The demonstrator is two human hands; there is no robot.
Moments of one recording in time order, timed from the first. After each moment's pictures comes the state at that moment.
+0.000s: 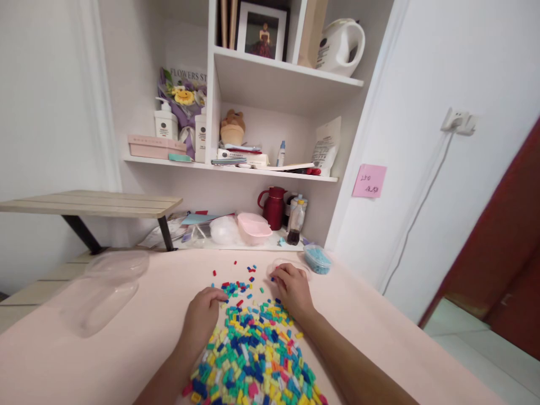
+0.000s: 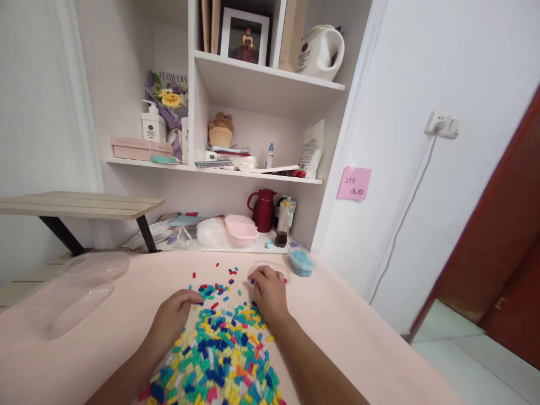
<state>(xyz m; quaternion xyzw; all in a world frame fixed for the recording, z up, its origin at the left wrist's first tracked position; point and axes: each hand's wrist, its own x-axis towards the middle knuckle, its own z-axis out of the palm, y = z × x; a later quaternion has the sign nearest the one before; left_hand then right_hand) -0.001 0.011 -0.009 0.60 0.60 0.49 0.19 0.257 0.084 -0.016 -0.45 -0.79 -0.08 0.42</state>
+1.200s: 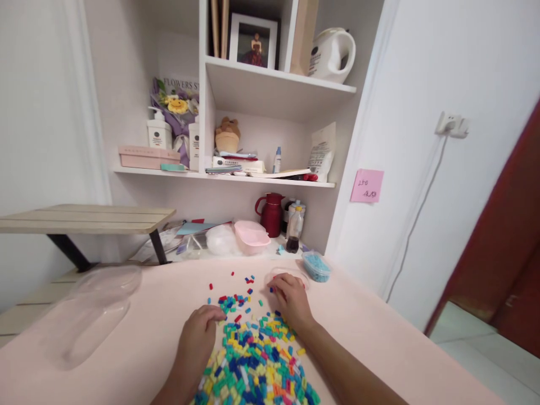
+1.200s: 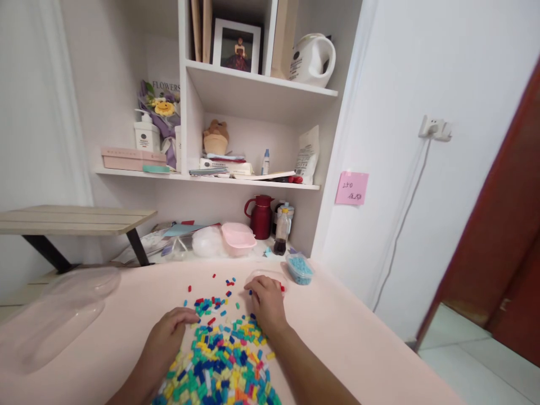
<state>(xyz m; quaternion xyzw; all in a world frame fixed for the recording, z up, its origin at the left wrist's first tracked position) -0.003 0.018 -0.016 0.62 0.58 0.49 0.17 0.253 0.094 -0.011 -0.42 -0.78 -0.03 0.46</state>
